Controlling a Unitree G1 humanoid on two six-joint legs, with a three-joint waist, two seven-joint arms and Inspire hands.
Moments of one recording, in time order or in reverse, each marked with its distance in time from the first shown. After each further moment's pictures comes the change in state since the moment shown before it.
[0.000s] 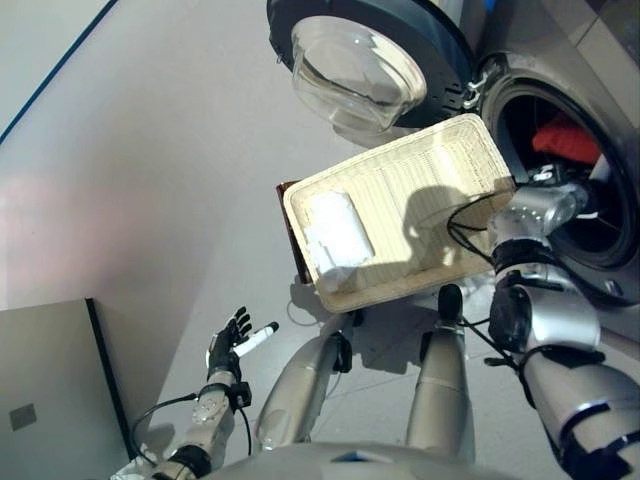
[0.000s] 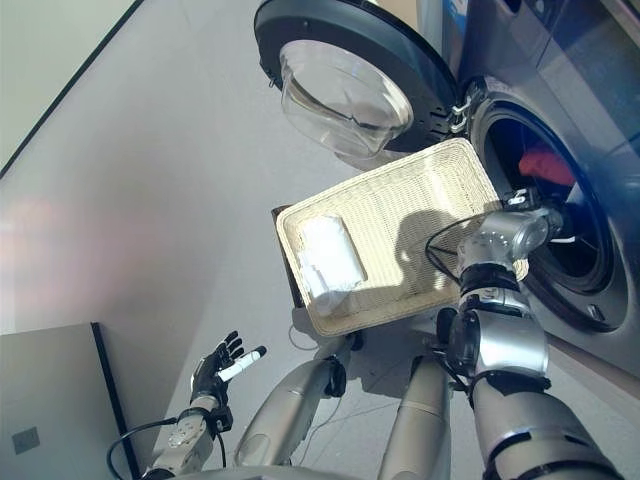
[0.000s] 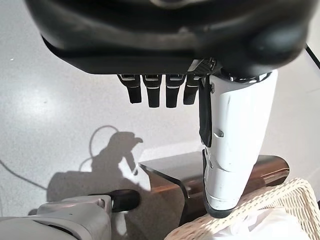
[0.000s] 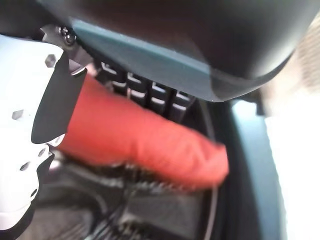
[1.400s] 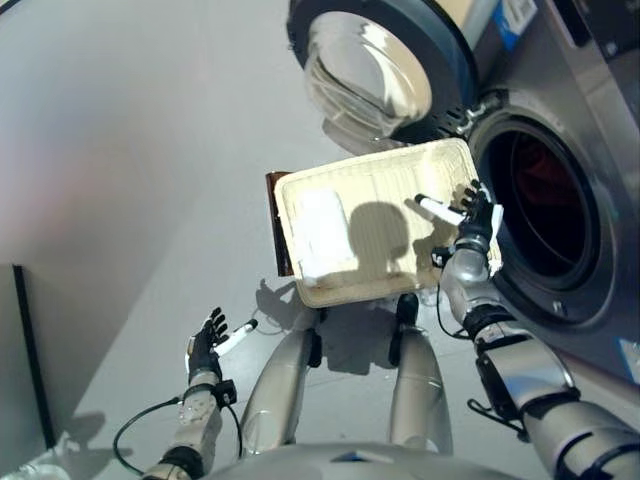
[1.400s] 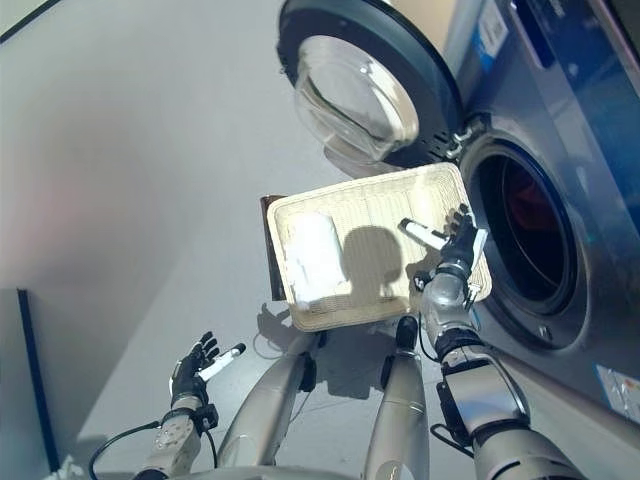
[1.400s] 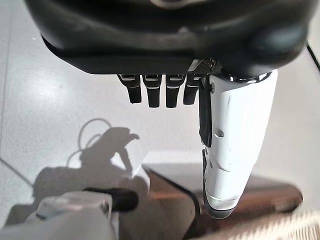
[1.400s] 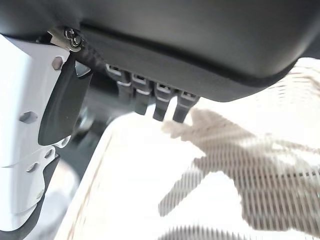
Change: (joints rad) left arm 0.009 0.026 0.180 0.005 0.114 -0.021 0.081; right arm 0.275 0.045 0.563 0.032 -0.855 0.349 -0.032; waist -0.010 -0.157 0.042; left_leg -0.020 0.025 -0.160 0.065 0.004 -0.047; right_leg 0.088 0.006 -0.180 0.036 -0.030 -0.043
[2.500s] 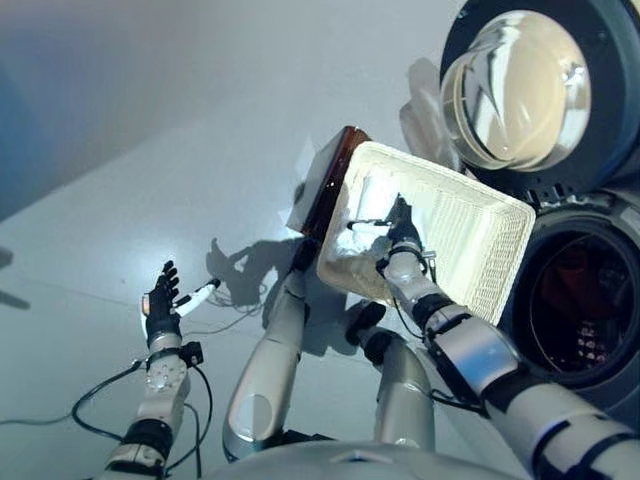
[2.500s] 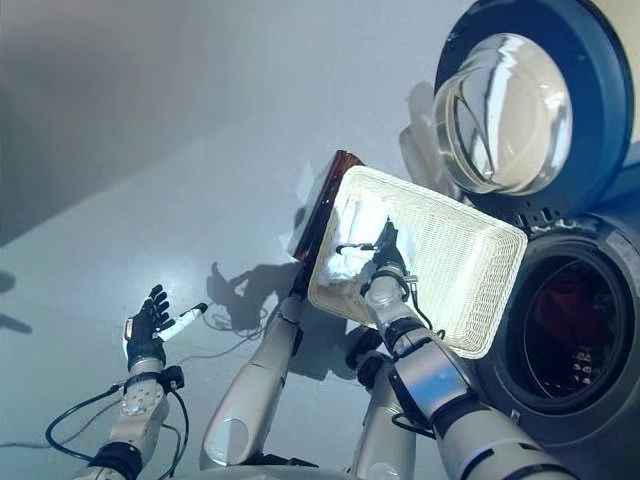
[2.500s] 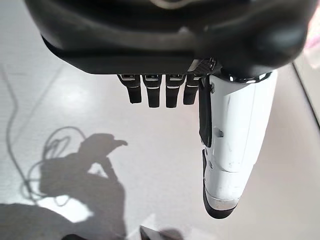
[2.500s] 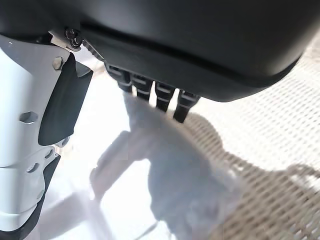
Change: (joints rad) left arm -0.055 0.121 0.114 -0.189 0.167 0.041 0.128; right arm -0.178 0.214 0.182 0.297 -0.215 0.097 -0.086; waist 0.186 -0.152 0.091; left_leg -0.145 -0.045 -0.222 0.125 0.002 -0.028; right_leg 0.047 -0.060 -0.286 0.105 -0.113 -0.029
